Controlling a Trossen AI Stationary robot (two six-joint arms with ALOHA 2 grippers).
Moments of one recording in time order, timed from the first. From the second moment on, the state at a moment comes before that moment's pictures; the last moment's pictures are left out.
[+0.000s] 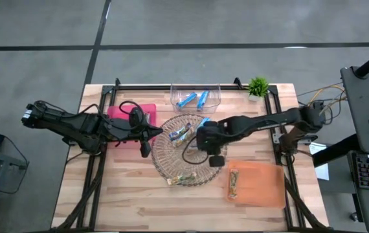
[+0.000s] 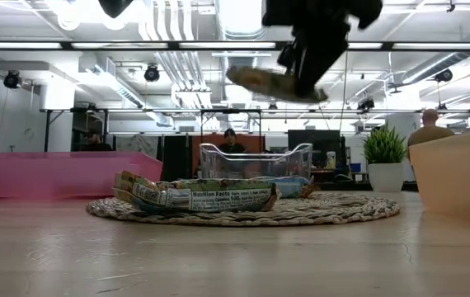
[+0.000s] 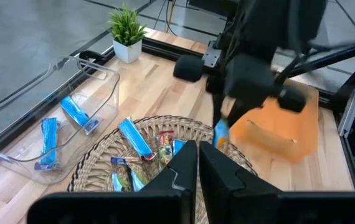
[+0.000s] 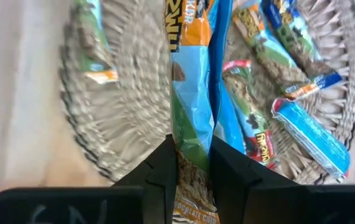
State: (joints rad) left arm -0.24 1.04 1.07 -0.47 -0.47 -0.39; right arm 0.10 1.70 1.42 -0.92 0.02 0.00
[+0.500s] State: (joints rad) left arm -0.24 1.04 1.07 -0.47 -0.47 -0.39; right arm 0.27 1.59 1.42 -1.13 0.02 0.31
